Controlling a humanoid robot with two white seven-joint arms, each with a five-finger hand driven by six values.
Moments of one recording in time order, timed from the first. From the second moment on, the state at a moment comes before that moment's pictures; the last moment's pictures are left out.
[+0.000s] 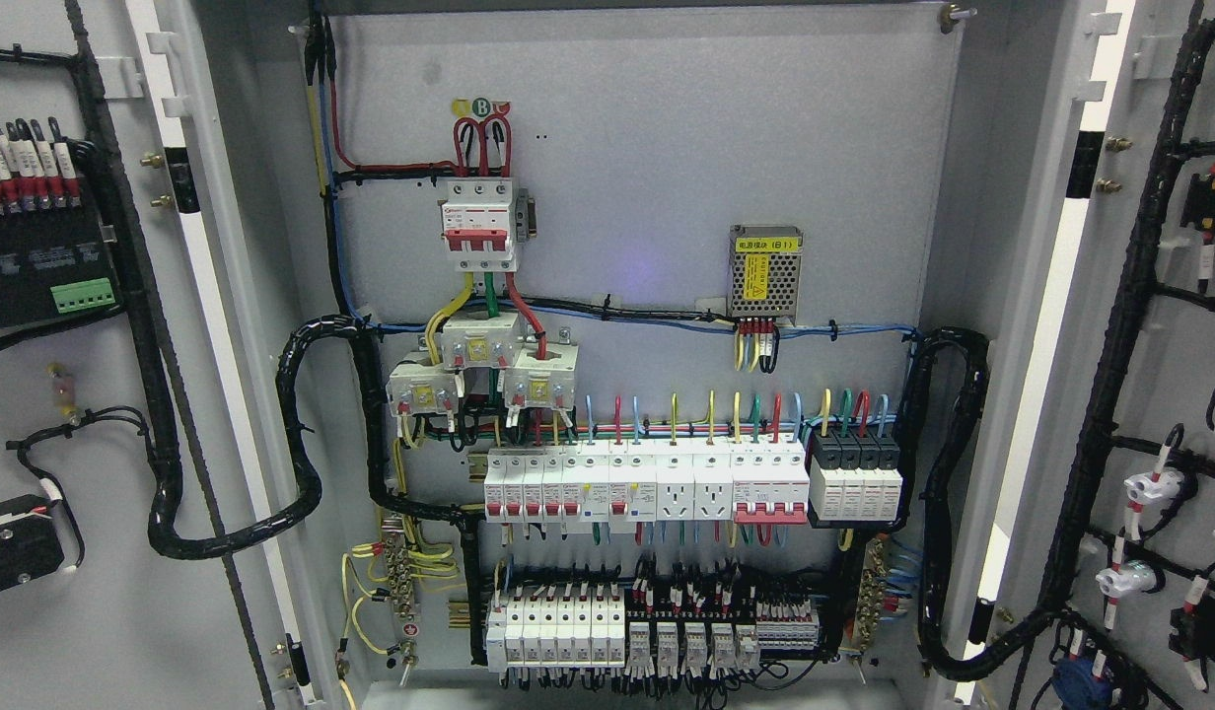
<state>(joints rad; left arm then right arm) 0.52 0.19 -0.12 -1.06 0.16 -0.23 -0.20 0.49 -0.02 0.34 -0.49 -0.58 -0.68 0.32</state>
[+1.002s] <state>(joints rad) 0.21 0.07 -0.12 -0.36 0.15 -0.21 -0.20 0.27 0.08 0.30 -0.16 -0.44 -0.21 0.06</state>
